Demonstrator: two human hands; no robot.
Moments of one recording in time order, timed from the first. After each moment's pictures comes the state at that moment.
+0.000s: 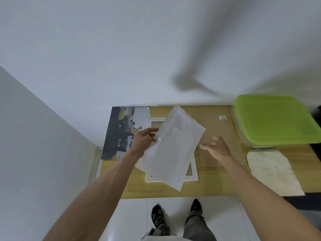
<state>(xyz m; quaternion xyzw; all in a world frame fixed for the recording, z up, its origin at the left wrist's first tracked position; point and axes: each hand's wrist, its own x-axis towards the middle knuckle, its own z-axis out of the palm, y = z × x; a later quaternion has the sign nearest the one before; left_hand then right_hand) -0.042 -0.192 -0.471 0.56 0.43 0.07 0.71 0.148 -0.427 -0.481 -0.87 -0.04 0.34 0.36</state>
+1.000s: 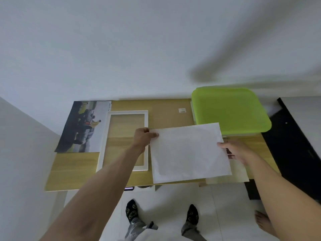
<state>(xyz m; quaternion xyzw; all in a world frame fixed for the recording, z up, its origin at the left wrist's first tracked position) 0.084 -0.358 -0.482 0.56 0.48 0.07 0.67 0.300 -0.651 -0.468 -0.82 -0.01 0.41 0.39</state>
